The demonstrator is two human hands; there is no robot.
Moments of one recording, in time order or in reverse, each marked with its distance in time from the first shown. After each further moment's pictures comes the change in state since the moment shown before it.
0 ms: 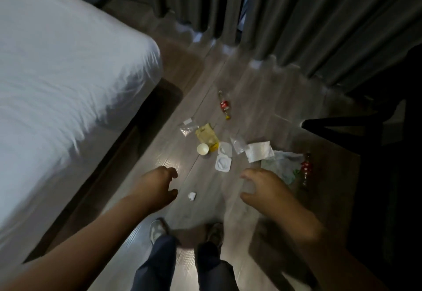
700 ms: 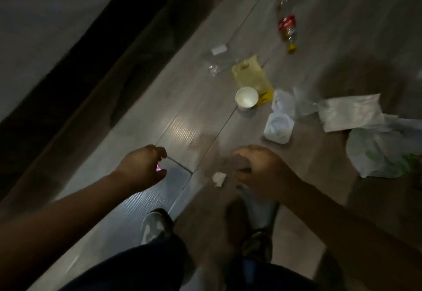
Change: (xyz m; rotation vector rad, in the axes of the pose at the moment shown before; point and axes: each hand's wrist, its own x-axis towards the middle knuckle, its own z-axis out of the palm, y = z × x) left_hand 0.270 -0.271 0.351 -0.013 -0.001 -0.103; right_hand 0.279 0.089 0.408 0.012 -0.100 -0.289
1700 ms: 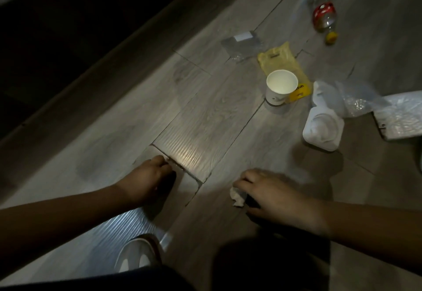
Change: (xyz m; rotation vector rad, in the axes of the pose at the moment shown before) left_hand 0.088 -0.086 0.171 0.198 0.091 0.276; right_hand 0.071 0.094 0.178 -0.396 -0.237 -0.324
